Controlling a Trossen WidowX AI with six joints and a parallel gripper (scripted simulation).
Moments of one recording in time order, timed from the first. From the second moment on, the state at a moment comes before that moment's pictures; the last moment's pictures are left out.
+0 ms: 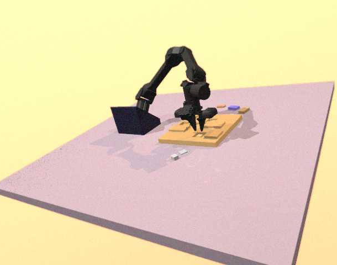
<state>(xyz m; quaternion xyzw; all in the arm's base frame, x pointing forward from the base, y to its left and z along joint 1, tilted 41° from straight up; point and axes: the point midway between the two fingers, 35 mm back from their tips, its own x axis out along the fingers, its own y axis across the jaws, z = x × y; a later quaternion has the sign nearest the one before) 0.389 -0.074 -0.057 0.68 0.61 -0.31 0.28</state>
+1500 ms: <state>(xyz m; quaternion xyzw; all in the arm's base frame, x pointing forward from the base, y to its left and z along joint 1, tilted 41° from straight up) 0.391 -0.057 -0.076 0.68 0.61 -0.31 0.28</state>
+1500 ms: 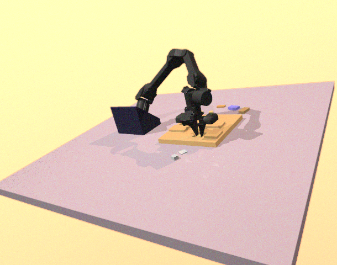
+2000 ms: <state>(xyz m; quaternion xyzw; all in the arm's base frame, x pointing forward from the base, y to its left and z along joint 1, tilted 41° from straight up) 0.389 -0.063 -0.069 0.68 0.61 -0.31 0.28</state>
